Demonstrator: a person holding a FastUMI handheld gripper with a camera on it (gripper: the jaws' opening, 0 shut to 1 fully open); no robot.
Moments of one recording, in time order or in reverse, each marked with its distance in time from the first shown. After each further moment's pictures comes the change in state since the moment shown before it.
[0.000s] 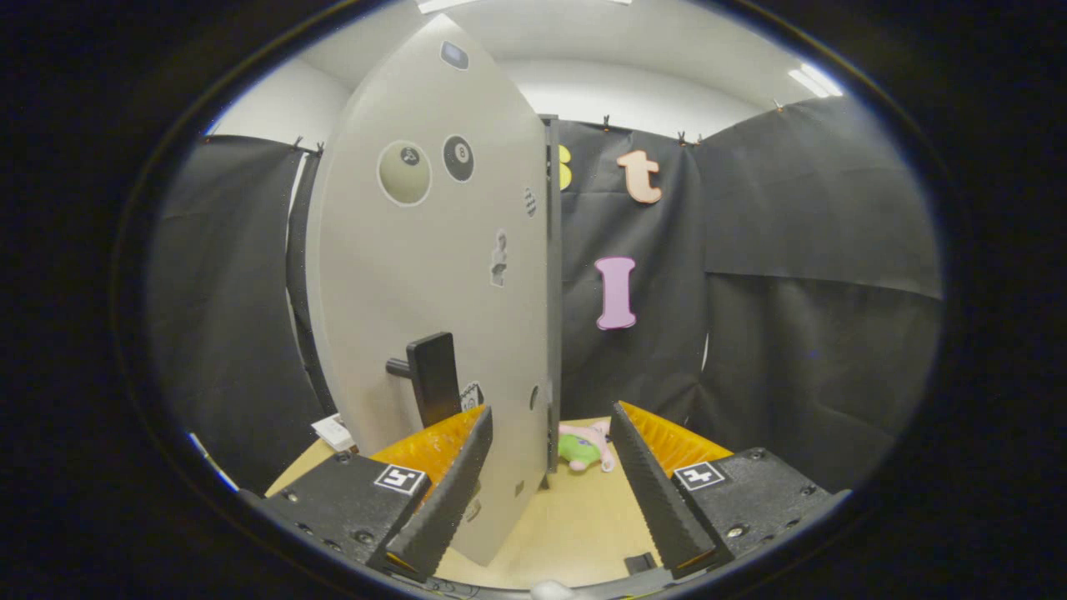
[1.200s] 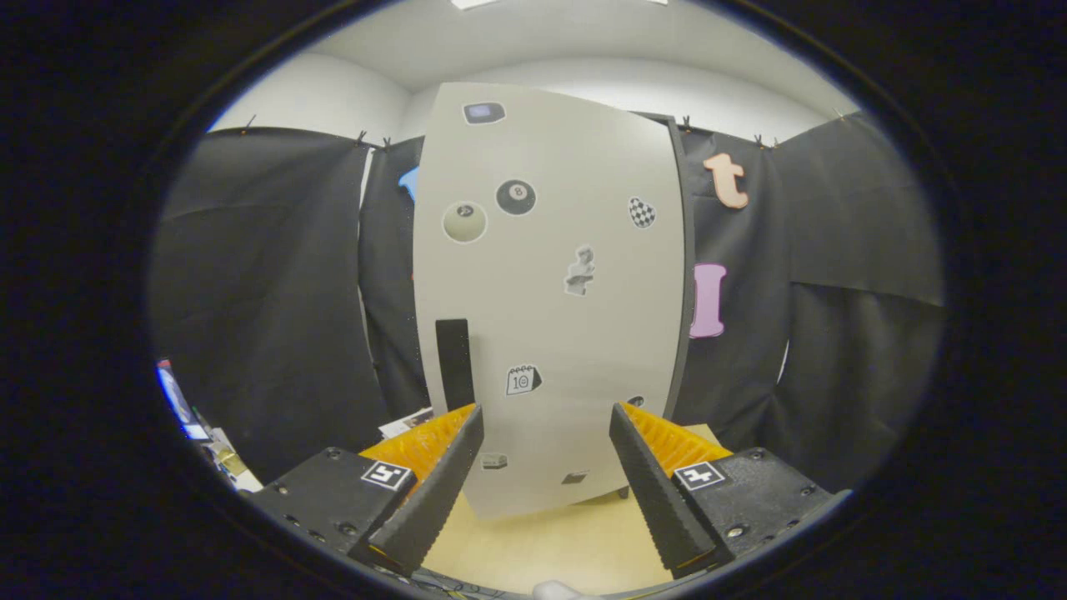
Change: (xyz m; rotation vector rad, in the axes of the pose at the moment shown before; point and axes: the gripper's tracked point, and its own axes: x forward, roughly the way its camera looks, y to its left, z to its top) arm 0.011 0.117 0.023 -0.039 0.000 0.214
